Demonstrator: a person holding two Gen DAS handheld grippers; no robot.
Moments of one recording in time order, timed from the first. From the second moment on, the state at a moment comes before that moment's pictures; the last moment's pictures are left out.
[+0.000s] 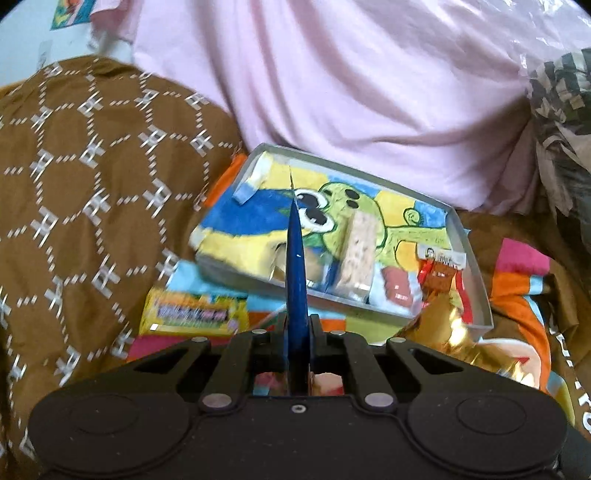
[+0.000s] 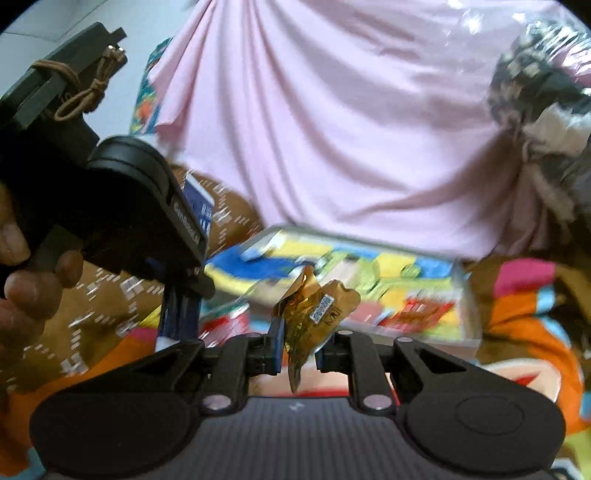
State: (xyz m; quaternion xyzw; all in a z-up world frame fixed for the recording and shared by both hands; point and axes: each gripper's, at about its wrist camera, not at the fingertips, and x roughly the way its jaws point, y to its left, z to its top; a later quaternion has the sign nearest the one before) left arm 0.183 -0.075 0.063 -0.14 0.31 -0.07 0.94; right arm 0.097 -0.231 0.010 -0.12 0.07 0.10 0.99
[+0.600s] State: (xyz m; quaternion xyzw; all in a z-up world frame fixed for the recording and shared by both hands) left arm 0.283 -0.112 0.099 -0.17 0.26 -0.07 0.95; right arm 0.175 -0.291 0.015 -0.03 0.06 0.07 0.99
